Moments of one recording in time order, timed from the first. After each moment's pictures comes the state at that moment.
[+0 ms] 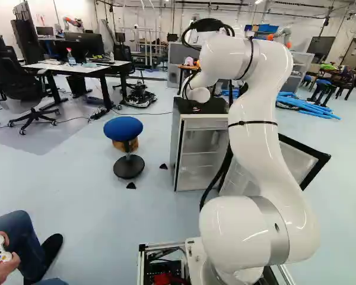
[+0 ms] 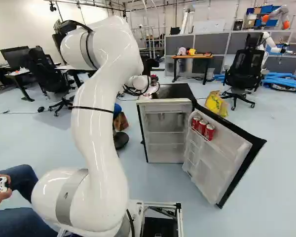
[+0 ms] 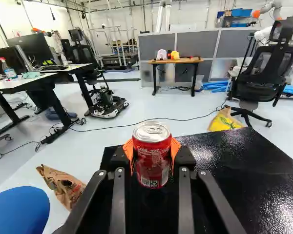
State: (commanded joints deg) arm -4.2 -42.2 -83.3 4.4 36.4 0.0
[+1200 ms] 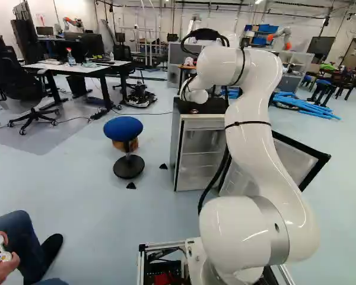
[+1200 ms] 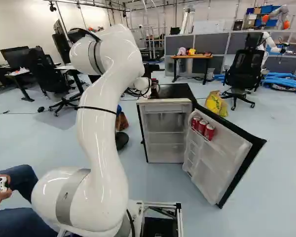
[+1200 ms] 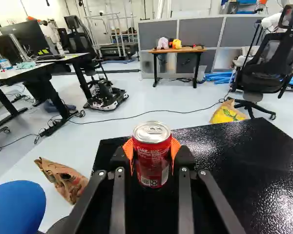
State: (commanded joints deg) arm -4.1 -46.0 -87.1 4.4 33.0 0.0
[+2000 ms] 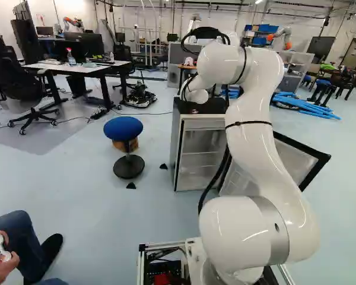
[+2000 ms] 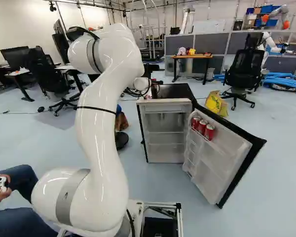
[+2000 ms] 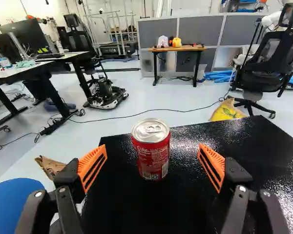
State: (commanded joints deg) arm -4.1 -44.1 -84.4 4.4 33.0 0.0
